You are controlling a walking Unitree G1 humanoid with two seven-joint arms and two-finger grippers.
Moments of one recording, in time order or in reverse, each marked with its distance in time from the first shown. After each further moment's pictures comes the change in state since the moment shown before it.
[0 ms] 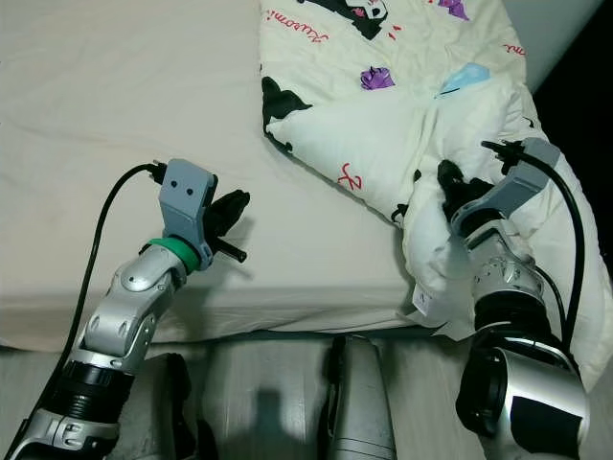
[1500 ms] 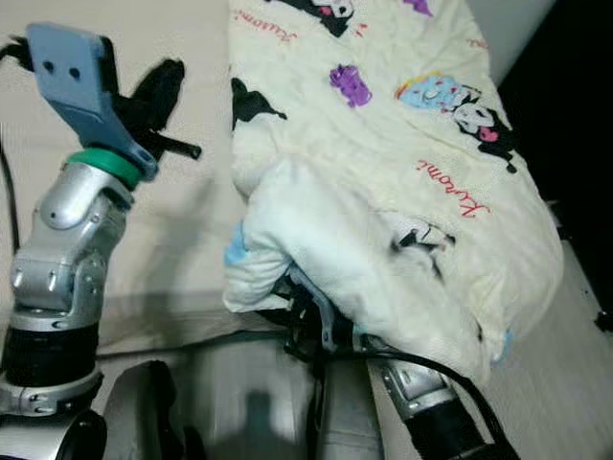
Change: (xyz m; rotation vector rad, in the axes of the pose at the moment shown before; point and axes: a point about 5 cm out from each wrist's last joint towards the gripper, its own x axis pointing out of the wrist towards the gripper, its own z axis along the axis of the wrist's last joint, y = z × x) left arm -0.011 0.027 0.111 0.012 -0.340 0.154; right arm -0.115 0.161 -0.115 -0.310 0.440 1.258
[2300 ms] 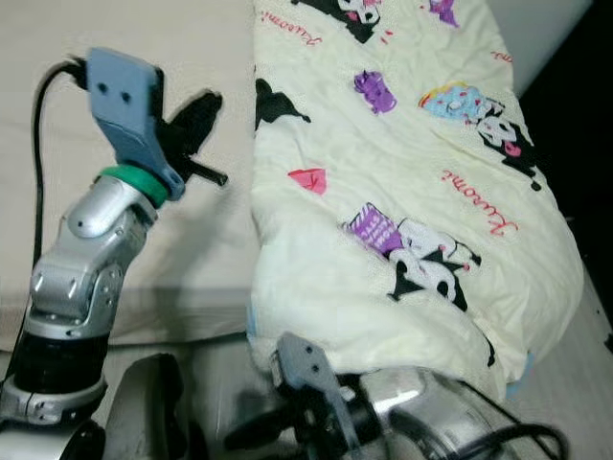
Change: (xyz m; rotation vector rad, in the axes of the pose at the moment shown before) left arm -0.008 -0.008 -0.030 0.095 0.174 -0.152; right arm -0.039 0.101 0.016 0.311 0.100 0.603
